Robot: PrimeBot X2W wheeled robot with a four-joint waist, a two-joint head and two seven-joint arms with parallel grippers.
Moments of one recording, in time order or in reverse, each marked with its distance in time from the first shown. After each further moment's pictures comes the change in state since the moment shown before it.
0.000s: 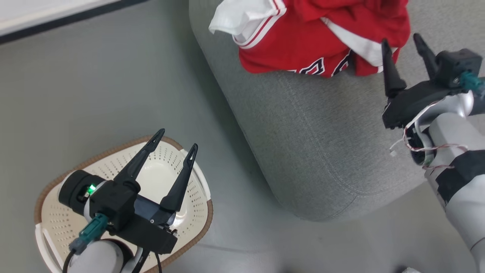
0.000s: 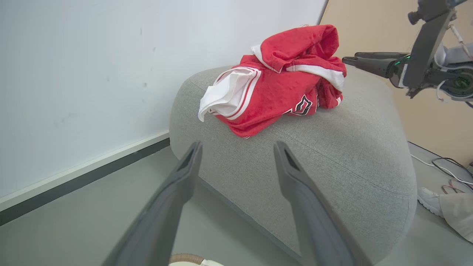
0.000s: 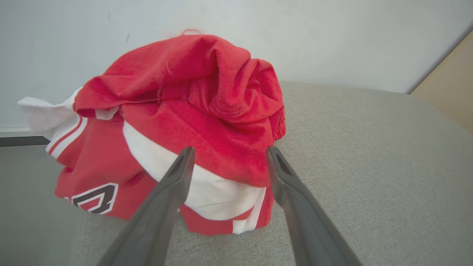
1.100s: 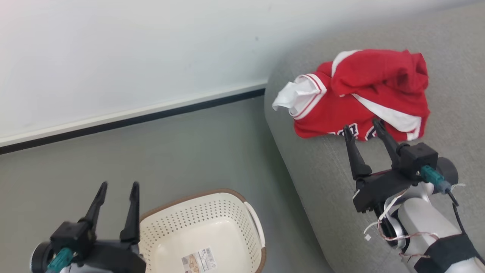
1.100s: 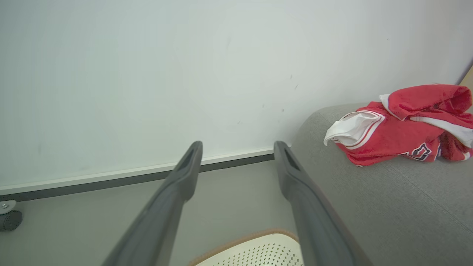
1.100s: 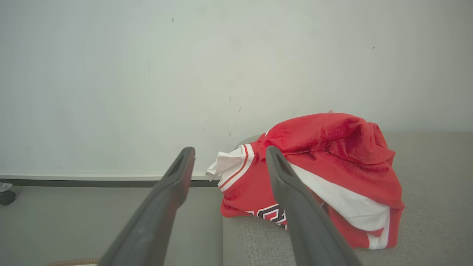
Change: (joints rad) left arm 0.182 -0.098 0.178 0.239 -0.115 0.117 -0.113; right arm 0.434 0.015 -0.018 -0.365 -0.051 -0.053 -0.004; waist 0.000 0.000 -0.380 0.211
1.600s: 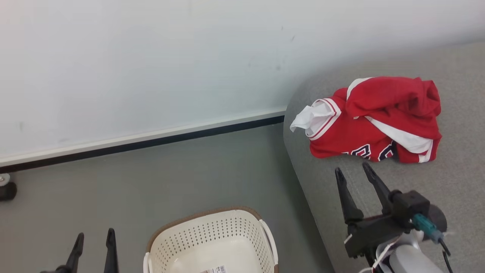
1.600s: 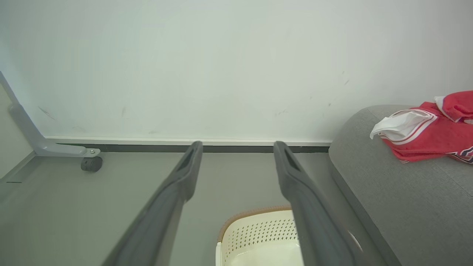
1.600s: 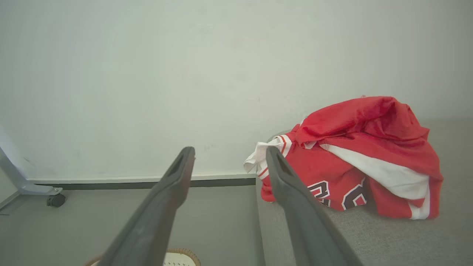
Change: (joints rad) left arm 0.216 -0.007 0.119 -0.015 -0.025 0.024 -0.013; right arm 0.233 0.047 -0.048 -0.156 -0.033 -0.031 0.000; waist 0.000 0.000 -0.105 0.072
